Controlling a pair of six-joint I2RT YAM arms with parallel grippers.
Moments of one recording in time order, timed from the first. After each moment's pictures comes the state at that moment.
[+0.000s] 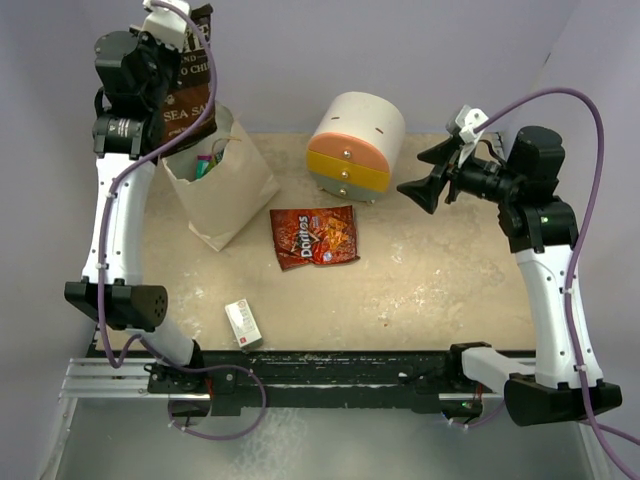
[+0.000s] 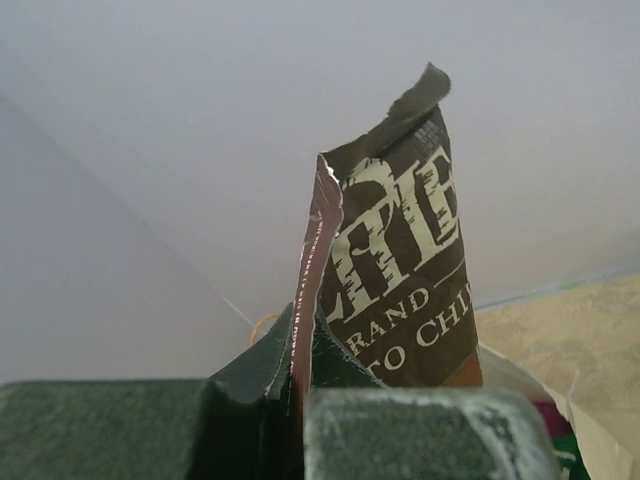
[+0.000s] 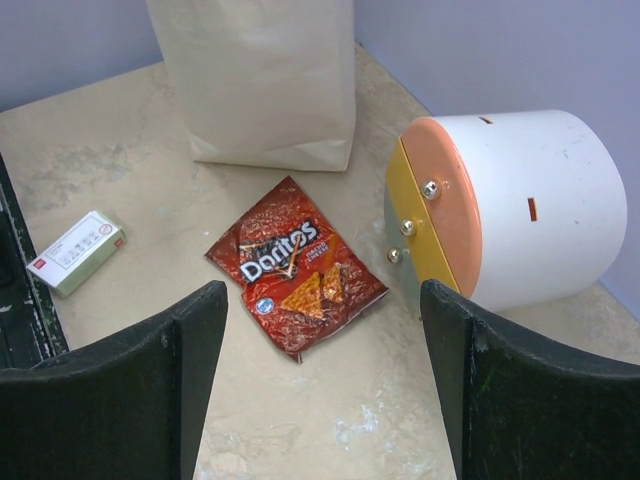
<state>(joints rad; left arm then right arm) -0.07 1.63 2.05 -0.37 -0.06 0.44 0.07 1.12 1.48 -0.60 -0.86 -0.28</state>
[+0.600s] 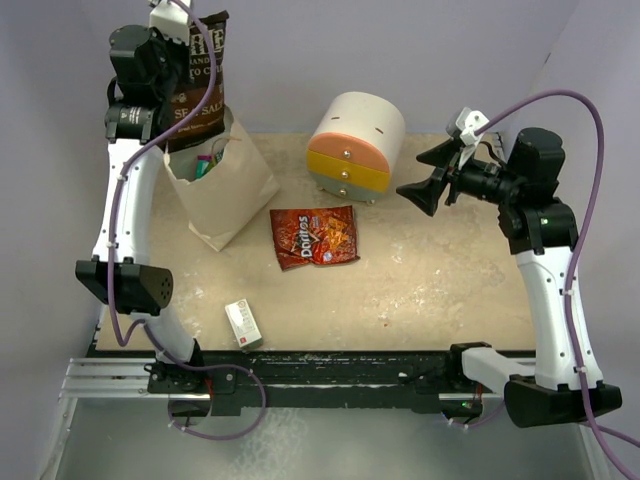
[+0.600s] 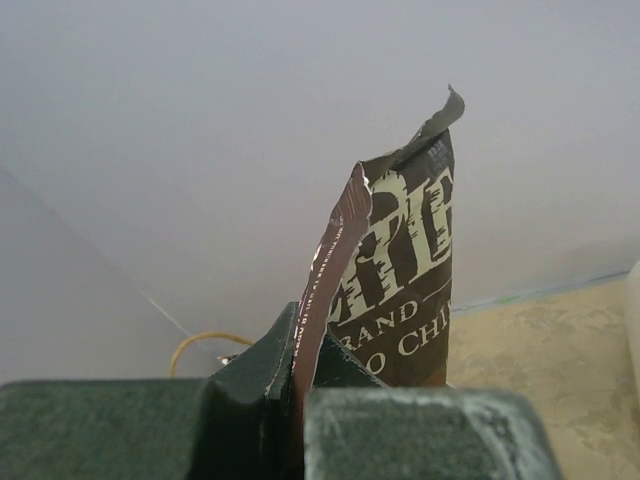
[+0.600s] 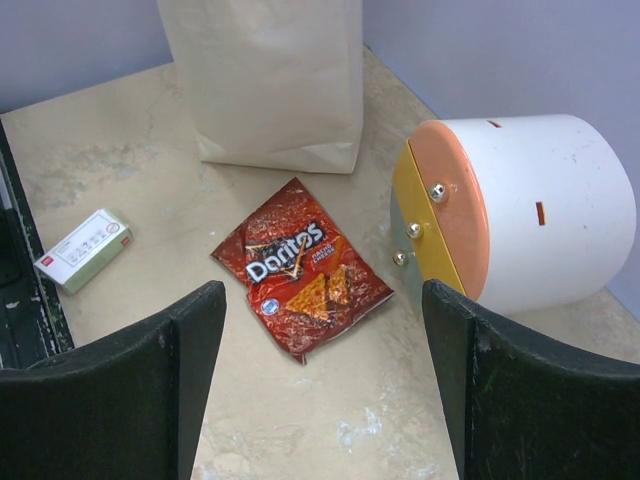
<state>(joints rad) -0.06 1.75 2.15 -0.37 -0.02 0.28 0.07 1.11 1.46 -0.60 -0.88 -0.28</state>
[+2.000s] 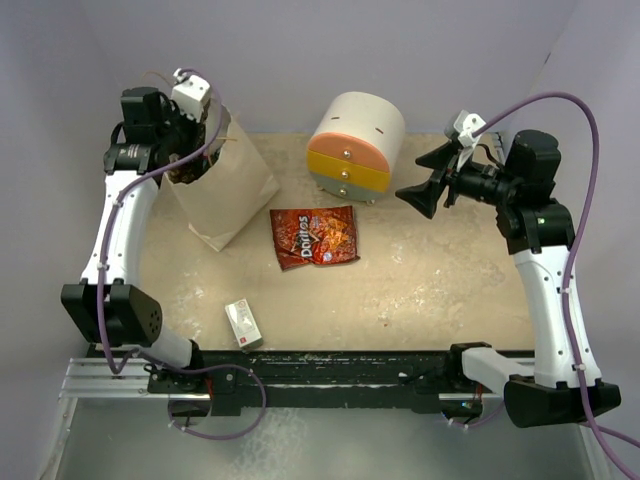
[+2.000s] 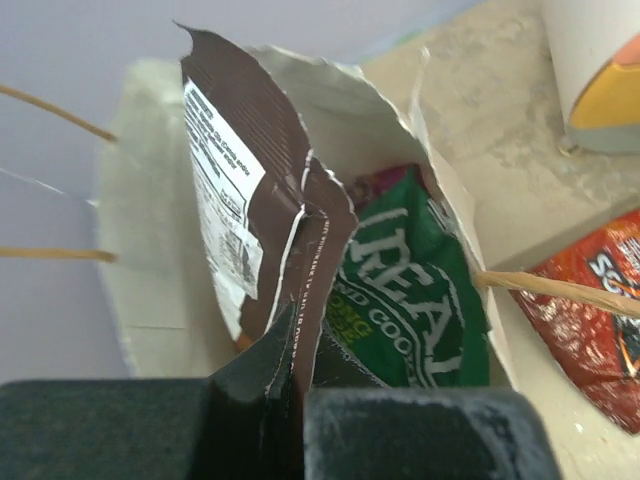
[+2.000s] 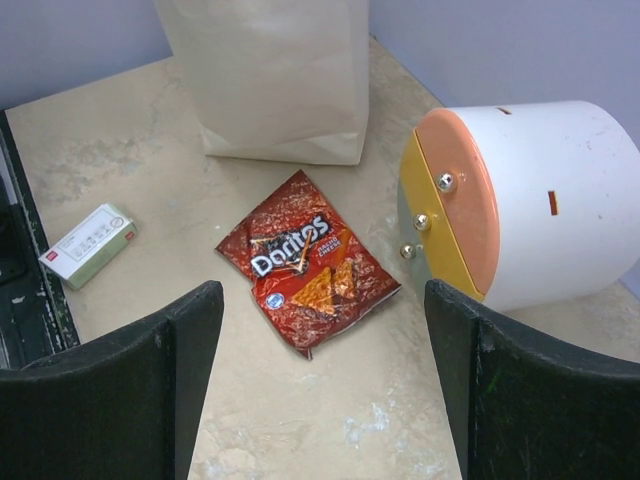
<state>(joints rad) 0.01 1.52 1.66 -0.56 0.23 0.38 0.06 1.11 1.43 -0.59 -0.89 -0.28</state>
